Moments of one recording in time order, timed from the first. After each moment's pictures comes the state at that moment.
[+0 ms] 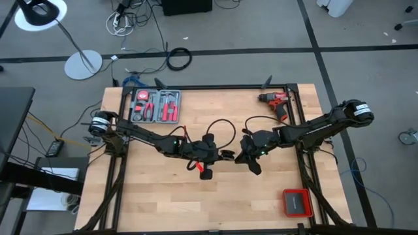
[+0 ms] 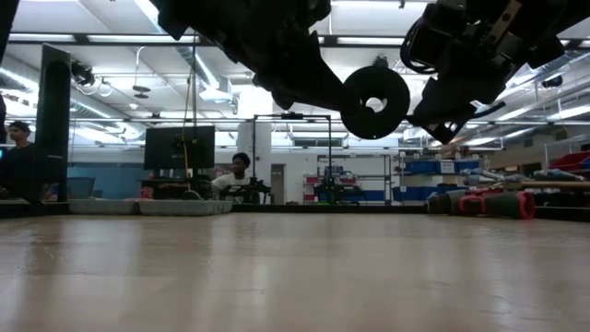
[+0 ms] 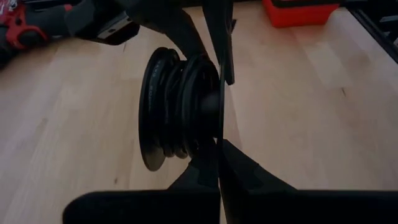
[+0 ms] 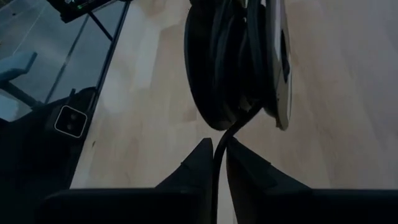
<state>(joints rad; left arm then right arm) -0.18 1.76 1.10 0.10 -0.16 -0.03 0.17 1.26 0.57 0.10 -0.16 0.40</state>
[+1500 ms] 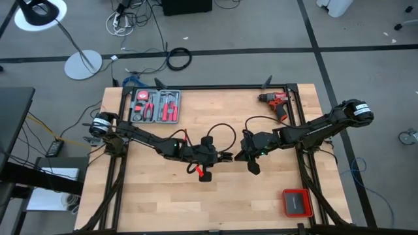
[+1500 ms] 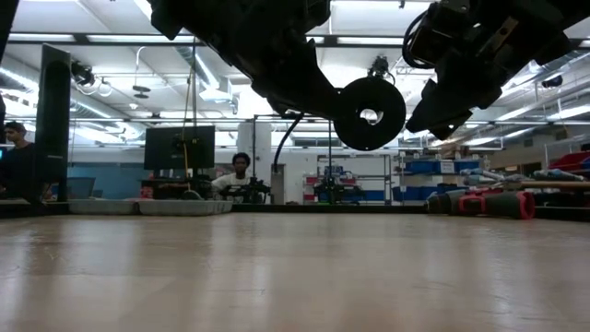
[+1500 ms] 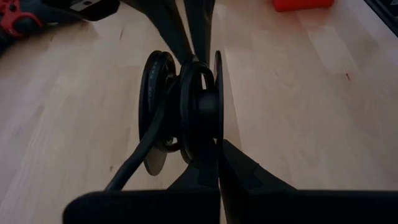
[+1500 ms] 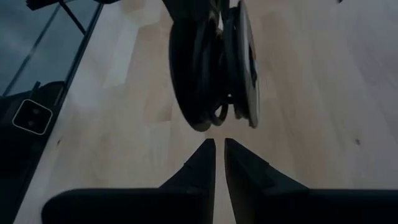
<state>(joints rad) -0.22 1.77 1.10 0.08 -0.19 -0.04 0.19 1.26 0.57 0.08 -0.04 0.33</state>
